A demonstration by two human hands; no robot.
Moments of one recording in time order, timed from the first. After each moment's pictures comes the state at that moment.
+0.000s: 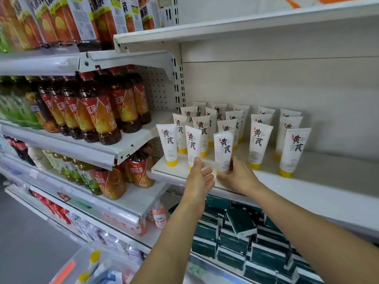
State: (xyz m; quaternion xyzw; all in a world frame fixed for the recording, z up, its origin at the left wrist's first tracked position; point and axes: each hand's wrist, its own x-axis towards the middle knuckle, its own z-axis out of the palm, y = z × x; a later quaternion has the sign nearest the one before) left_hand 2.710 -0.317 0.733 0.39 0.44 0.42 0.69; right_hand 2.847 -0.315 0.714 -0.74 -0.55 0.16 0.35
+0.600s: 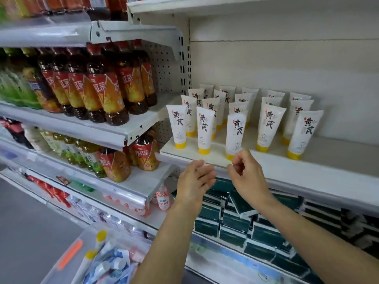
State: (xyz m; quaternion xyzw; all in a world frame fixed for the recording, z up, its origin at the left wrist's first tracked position) left_hand 2.654 -0.332 0.706 0.30 0.40 0.44 0.74; right_hand 2.792 -0.377 0.705 -0.68 -0.55 0.10 0.48
